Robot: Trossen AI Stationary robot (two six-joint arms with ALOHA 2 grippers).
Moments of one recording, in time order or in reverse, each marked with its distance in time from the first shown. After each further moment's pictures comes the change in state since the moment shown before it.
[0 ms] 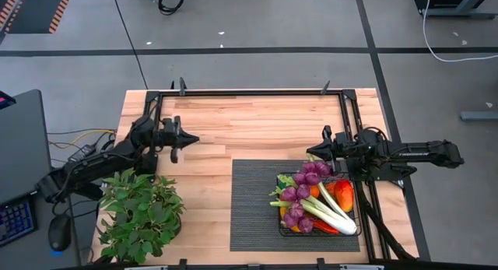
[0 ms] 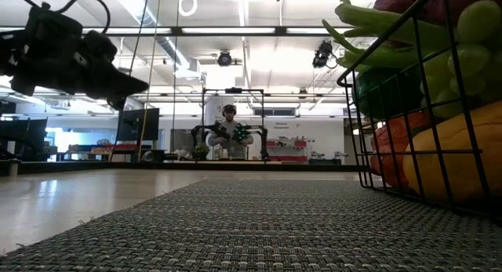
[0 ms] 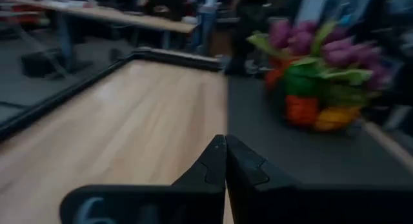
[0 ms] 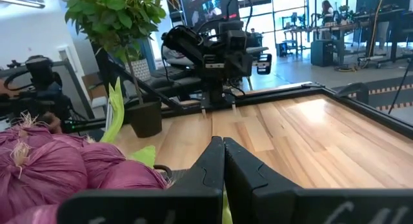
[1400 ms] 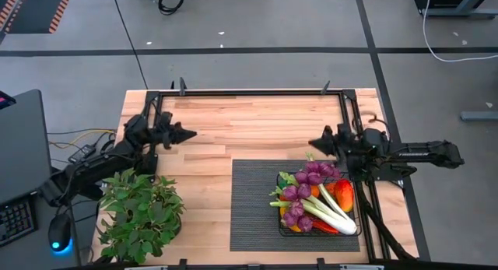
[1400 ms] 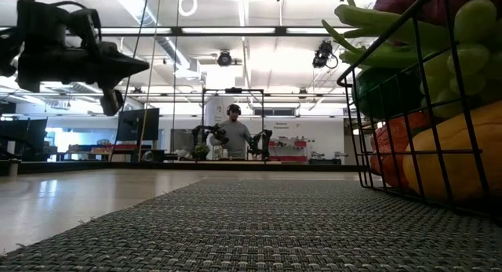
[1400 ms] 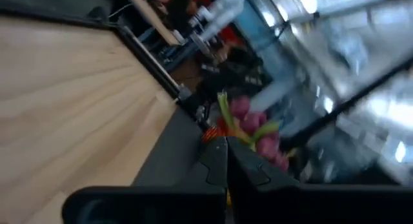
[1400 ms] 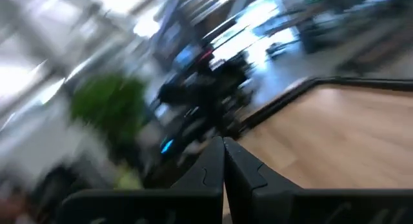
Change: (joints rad) left arm 0.079 -0.001 -0.004 0.205 0.096 -0.879; right arm -0.004 0.000 -0.001 0.121 0.145 0.444
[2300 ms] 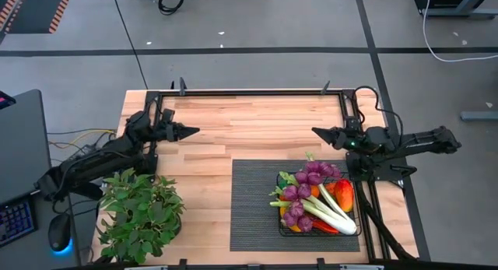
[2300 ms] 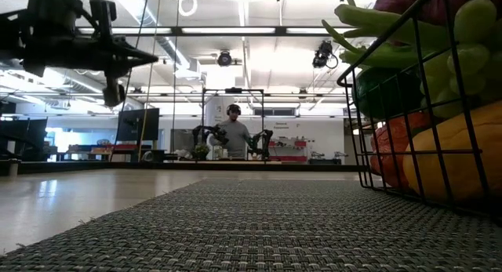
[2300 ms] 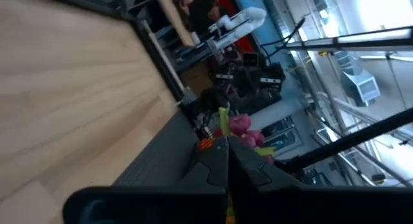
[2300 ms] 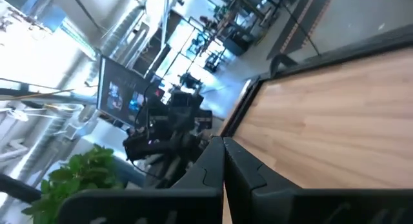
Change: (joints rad) left arm -0.121 0.000 0.129 -0.187 -0.179 -0.110; right arm 0.225 0.057 0.231 -0.302 0.501 0.343
